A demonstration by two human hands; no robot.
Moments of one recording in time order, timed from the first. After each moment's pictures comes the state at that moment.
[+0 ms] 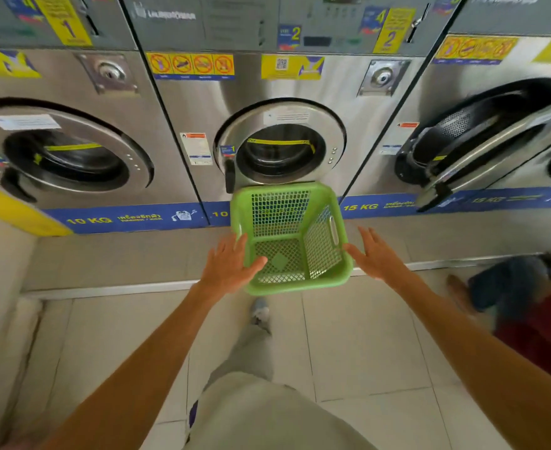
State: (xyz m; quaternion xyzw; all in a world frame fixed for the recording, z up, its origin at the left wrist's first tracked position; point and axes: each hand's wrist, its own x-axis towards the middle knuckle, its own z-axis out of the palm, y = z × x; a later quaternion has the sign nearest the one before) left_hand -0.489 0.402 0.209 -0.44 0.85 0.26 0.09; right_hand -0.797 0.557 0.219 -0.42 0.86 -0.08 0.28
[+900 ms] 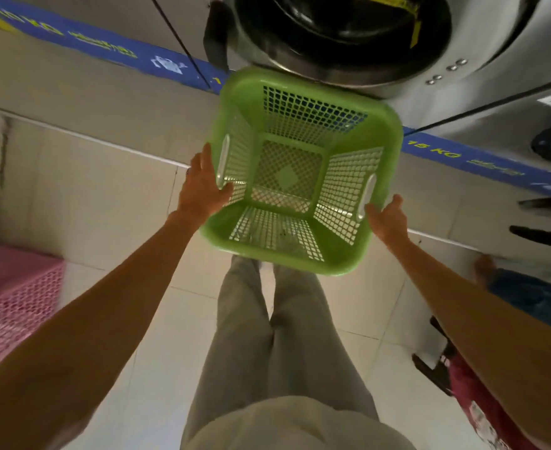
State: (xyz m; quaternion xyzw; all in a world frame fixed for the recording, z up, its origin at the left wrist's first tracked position) left_hand -0.585 0.298 -0.012 -0.67 0.63 0.38 0.04; right_hand -0.941 0.407 -0.023 -0.24 0.88 -0.01 0.41
